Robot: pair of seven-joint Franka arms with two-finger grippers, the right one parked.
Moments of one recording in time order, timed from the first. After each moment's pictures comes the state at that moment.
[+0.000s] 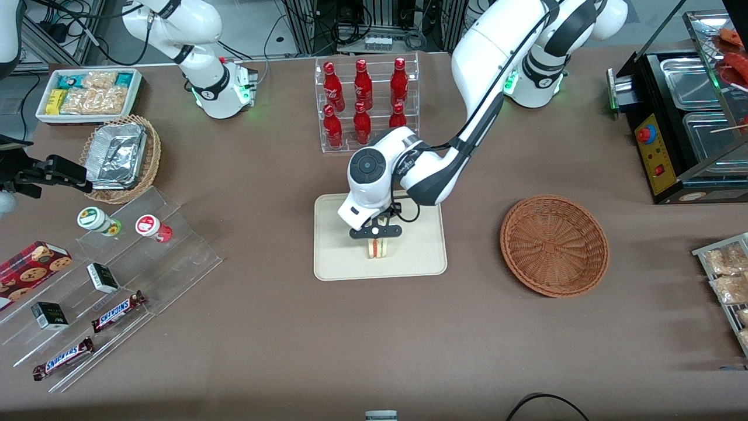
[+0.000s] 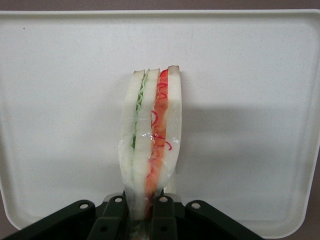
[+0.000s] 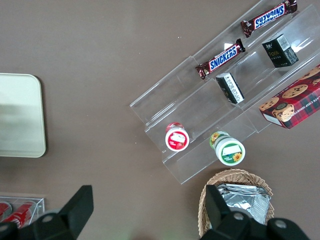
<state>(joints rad) -0.68 0.77 -0.18 -1.39 0.09 2.08 -0.90</state>
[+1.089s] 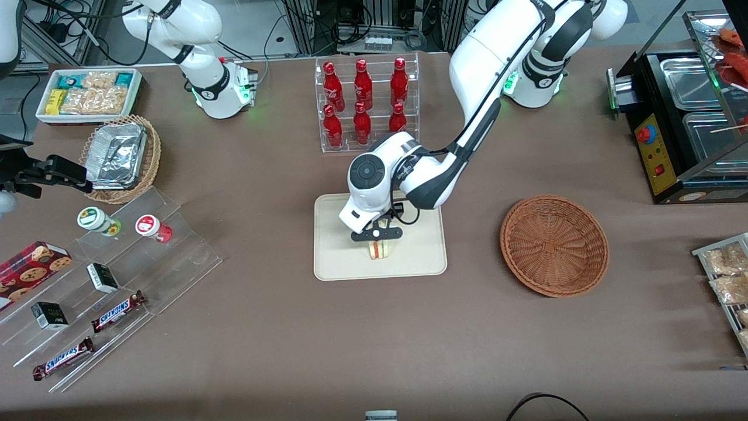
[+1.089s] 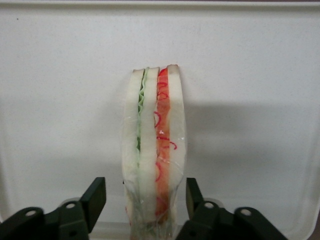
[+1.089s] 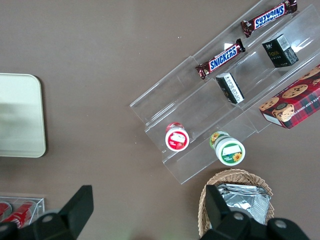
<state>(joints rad) -0.68 0.79 -0.18 -1.38 0.09 2.08 -0.92</state>
